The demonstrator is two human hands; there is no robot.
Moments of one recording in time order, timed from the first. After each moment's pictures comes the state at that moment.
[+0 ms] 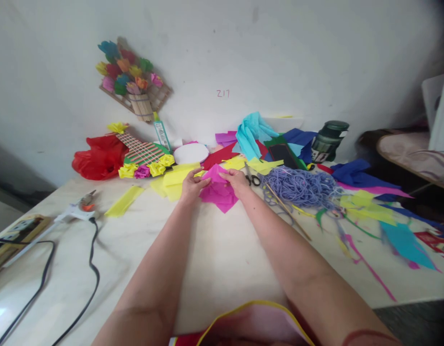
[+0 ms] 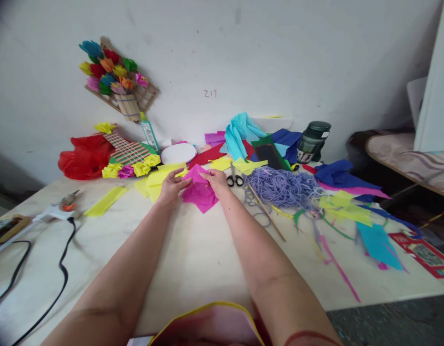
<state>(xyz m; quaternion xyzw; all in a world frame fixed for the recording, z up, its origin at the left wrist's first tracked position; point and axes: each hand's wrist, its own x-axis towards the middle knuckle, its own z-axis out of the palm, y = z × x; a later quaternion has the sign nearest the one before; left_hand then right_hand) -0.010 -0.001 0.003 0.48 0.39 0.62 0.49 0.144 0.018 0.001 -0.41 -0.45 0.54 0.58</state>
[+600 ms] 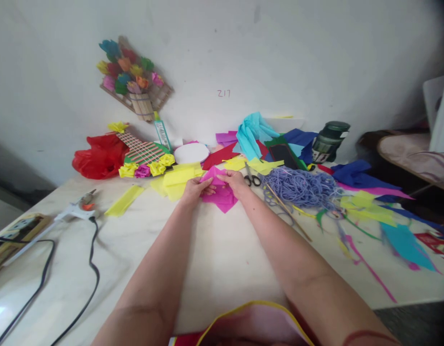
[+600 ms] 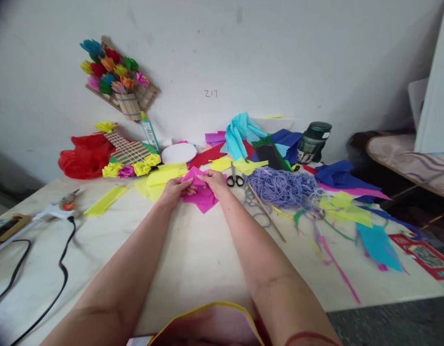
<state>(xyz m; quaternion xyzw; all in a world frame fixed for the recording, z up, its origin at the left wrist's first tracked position) -0.011 -0.004 0.001 0.52 0.42 0.50 0.55 0.141 0.019 -0.004 -0.37 -0.47 0.57 0.56</state>
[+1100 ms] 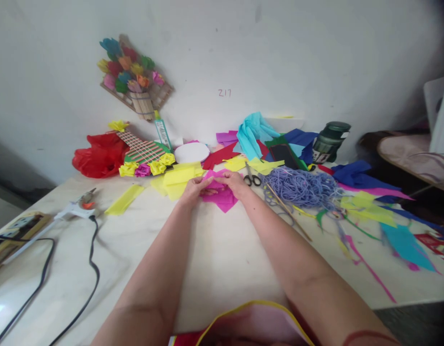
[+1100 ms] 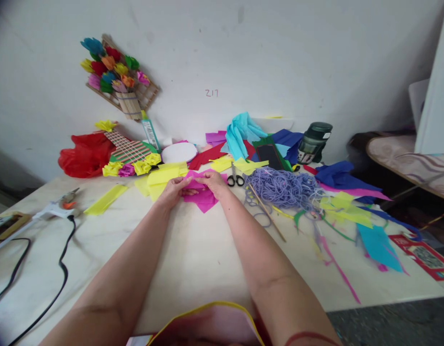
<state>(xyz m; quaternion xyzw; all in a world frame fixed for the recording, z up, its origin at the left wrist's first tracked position) -0.017 -0.004 0.000 0.51 0.40 0.47 0.60 0.140 0.016 -0.002 -0.38 -0.51 0.59 0.50</state>
